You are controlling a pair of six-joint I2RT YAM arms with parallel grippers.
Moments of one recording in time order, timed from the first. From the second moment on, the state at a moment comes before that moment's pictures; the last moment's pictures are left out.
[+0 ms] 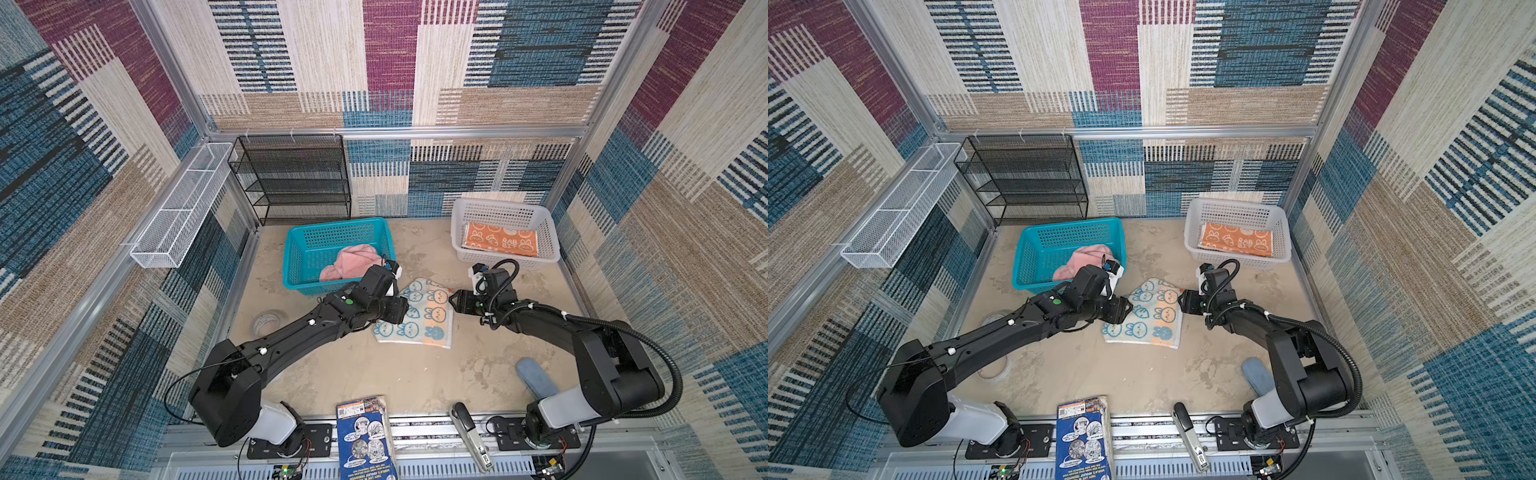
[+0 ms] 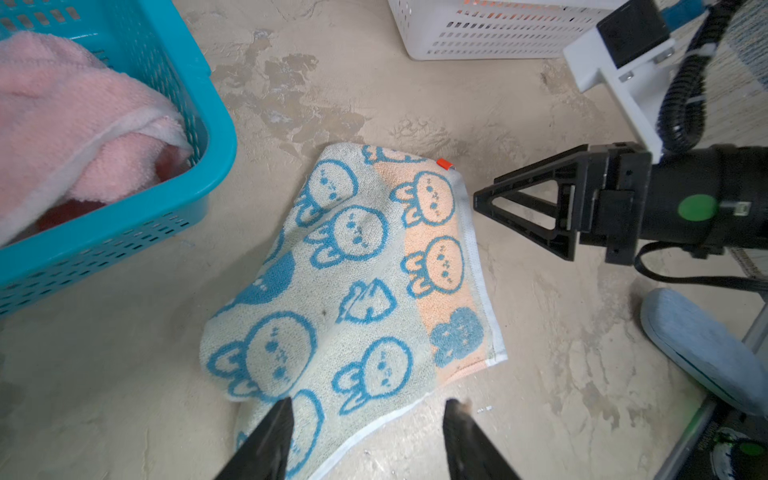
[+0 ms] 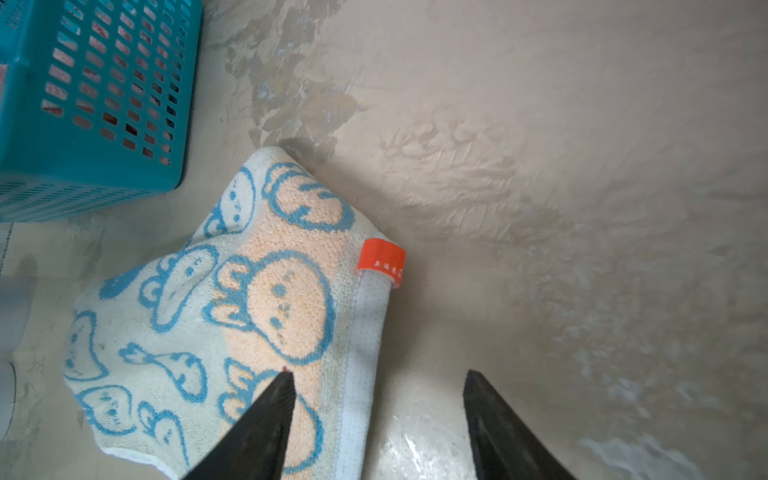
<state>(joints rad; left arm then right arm) -0.73 1.46 1.05 -0.40 0.03 -0.34 0.28 1.52 0.69 0.02 -0.27 0.41</state>
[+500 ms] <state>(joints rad) -0.73 1.45 1.03 -0.40 -0.02 -0.32 0.29 1.63 0.72 0.12 -0.29 0.46</state>
